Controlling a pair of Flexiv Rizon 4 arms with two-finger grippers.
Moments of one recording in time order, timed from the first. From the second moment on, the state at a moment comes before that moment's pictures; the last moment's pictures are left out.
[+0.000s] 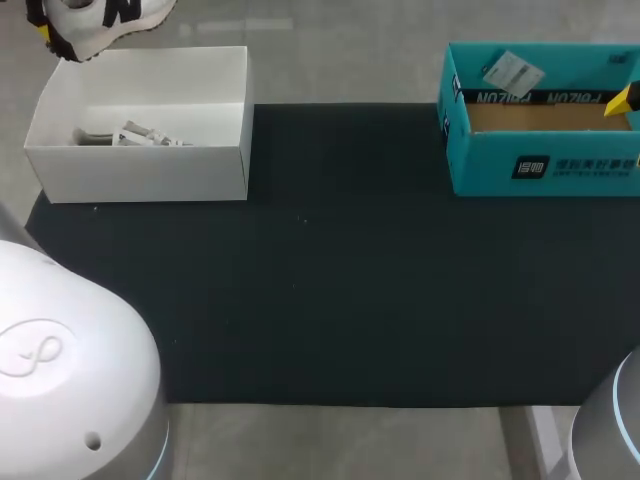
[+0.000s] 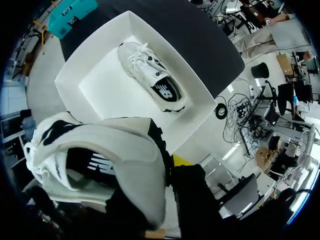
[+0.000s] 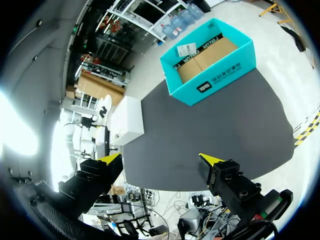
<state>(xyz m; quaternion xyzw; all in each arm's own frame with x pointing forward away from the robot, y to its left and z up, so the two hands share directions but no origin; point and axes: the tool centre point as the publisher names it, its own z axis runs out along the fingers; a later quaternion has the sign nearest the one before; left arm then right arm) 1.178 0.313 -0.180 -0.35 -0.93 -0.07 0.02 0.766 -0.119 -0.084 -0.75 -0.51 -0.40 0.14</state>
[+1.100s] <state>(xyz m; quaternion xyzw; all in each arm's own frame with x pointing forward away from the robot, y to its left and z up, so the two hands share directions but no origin) 1.187 0.311 -0.207 -0.67 -0.74 -0.07 0.00 0.766 -0.119 -0.085 -0.75 -0.51 -0.40 0.14</state>
